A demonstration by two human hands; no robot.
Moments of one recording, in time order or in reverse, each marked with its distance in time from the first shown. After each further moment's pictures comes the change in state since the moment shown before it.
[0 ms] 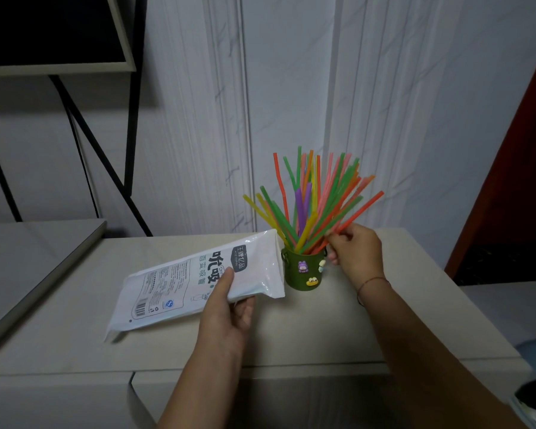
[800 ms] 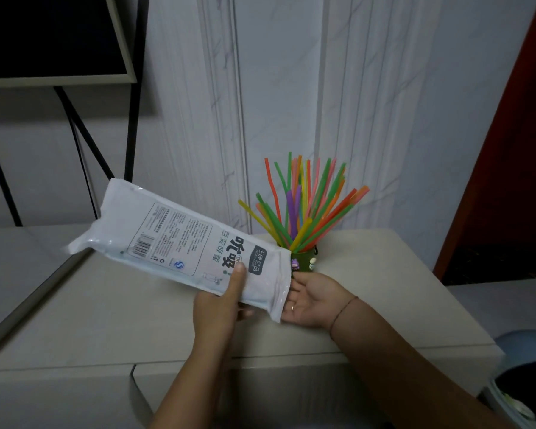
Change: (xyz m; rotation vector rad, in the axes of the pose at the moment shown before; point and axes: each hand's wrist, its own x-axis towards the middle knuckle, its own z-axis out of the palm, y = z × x) left_hand -0.016 0.000 -0.014 0.658 -0.144 0.496; right_hand -0.060 -0.007 0.026 0.784 -0.566 1.024
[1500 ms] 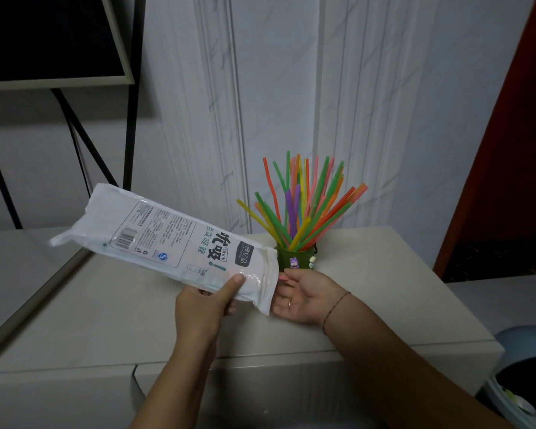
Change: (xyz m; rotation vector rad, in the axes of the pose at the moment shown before) left_hand 0.006 0.006 -0.017 0.093 0.012 0.084; right_hand 0.001 0.003 0.008 -0.016 0.018 -0.011
